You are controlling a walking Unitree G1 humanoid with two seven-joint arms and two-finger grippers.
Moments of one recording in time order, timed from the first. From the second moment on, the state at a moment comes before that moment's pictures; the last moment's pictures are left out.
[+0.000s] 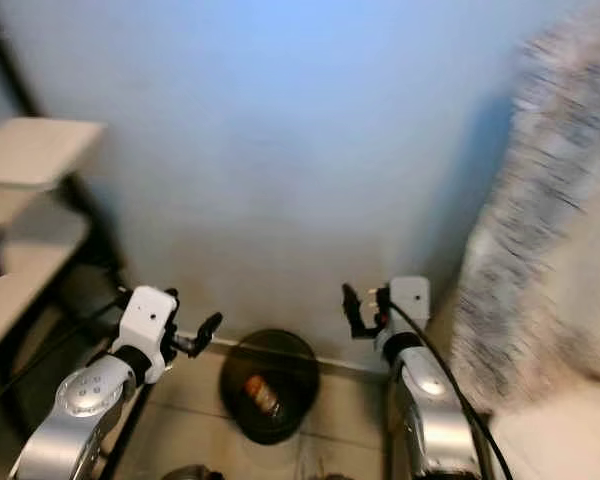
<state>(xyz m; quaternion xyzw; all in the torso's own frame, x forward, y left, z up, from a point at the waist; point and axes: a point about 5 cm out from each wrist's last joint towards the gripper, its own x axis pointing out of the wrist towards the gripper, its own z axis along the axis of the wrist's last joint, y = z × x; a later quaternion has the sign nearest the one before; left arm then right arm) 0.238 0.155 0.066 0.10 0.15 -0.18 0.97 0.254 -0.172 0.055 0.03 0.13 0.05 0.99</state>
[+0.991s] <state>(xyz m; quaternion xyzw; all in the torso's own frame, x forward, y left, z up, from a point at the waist) 0.245 0.147 0.083 0.11 0.10 -0.14 0.98 0.246 -0.188 0.092 0.00 0.10 -0.02 0.99</state>
